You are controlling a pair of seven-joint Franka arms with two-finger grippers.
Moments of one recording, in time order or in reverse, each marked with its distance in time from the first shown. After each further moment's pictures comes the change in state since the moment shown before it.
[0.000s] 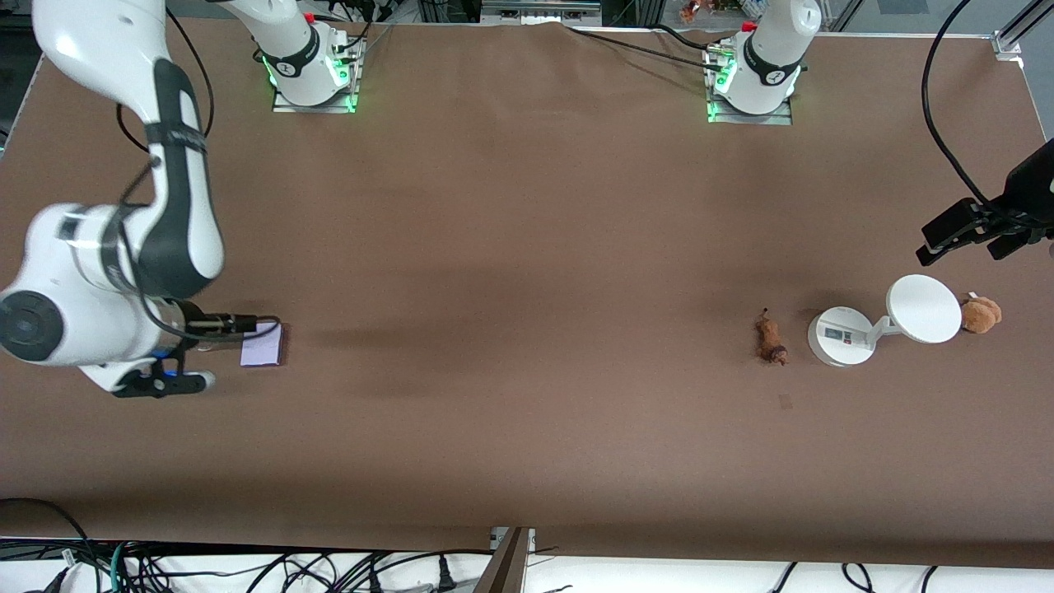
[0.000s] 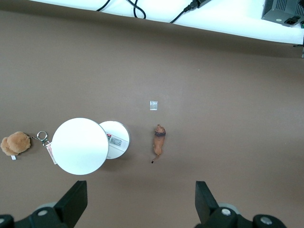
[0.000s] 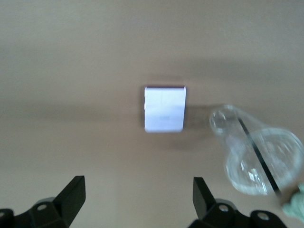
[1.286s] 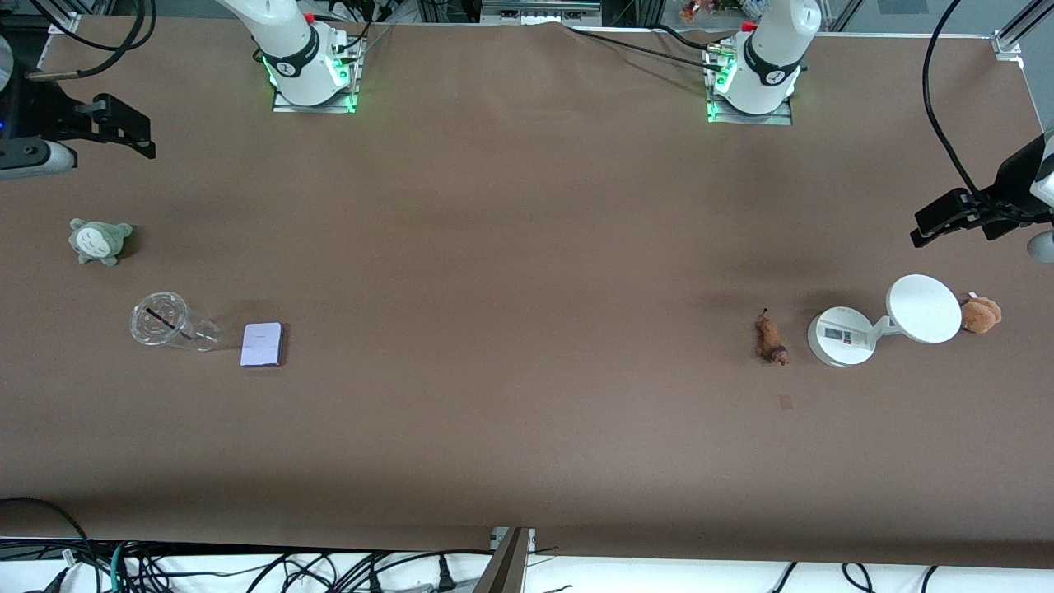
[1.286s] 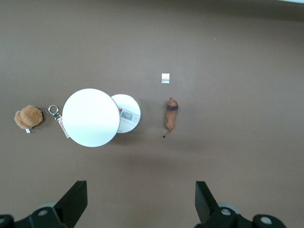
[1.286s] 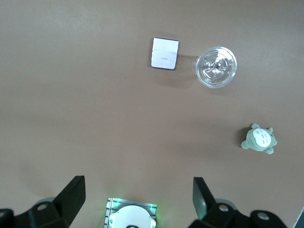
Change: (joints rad) left arm 0.000 0.002 0.000 0.004 0.039 -0.131 0.000; right arm -0.163 -0.618 0.279 -0.257 -0.191 -0.198 -0.010
